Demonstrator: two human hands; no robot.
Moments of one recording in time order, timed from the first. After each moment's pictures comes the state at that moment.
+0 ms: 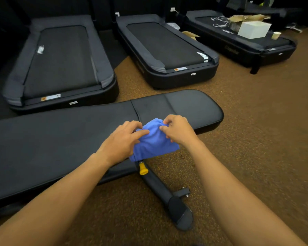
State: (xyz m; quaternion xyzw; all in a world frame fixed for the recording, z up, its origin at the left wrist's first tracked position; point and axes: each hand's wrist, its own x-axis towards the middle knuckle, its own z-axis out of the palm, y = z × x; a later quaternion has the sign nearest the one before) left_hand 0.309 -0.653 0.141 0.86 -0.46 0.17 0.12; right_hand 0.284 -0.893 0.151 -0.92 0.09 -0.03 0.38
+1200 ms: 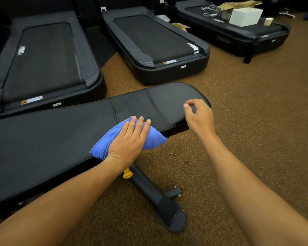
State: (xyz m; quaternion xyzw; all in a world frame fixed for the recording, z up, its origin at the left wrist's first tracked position) left_hand 0.308 -0.745 0.088 0.89 -0.37 0.19 -0.17; right_hand 0.273 -1.003 0.136 -0.87 0.16 -0.25 0.39
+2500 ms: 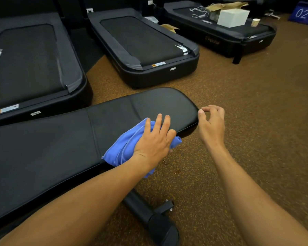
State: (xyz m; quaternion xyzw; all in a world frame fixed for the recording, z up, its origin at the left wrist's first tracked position) left_hand 0.321 -0.882 0.086 0.87 -0.43 0.22 -0.11; right_hand 0.281 -1.081 0.100 -0.81 0.27 -0.31 0.42
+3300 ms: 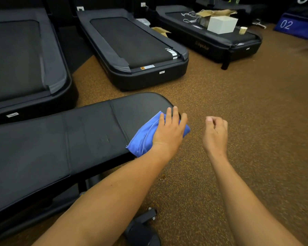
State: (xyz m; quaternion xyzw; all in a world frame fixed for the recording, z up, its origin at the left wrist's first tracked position) left_hand 0.331 -1.014 0.092 0.92 -0.37 0.14 -0.04; right_hand 0.257 -1.140 0.101 -0.77 0.33 -0.31 0.44
